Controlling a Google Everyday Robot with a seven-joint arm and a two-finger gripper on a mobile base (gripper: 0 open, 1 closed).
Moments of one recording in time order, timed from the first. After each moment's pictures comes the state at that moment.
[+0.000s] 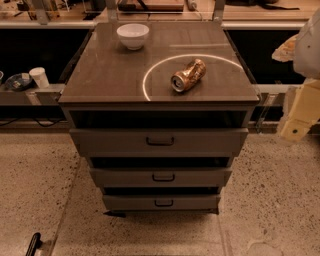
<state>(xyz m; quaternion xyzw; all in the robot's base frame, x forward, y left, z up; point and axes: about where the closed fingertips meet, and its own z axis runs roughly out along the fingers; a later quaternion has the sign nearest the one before) 0.438 -0.216 0.980 -0.60 0.78 -0.04 0.17</state>
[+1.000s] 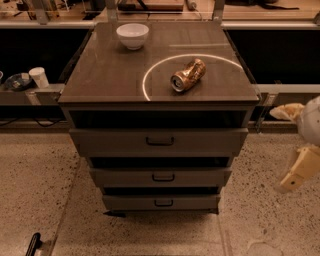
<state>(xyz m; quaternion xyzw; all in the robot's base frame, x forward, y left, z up) 0.420 -0.246 0.861 -0.58 0.77 0.10 0.23</state>
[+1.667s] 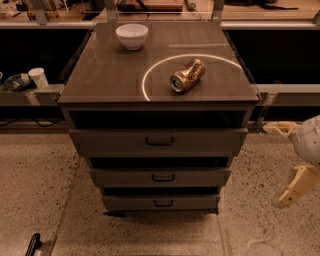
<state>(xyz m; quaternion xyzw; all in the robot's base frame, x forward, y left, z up) 0.406 -0.248 0.823 -0.60 0.75 0.13 0.25</state>
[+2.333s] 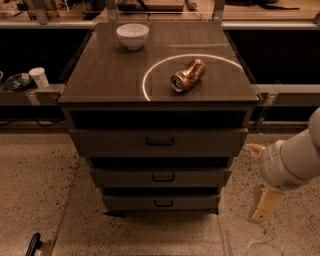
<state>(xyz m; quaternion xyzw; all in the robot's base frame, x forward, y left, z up) 0.410 -0.232 0.737 -0.63 0.76 0.05 0.18</state>
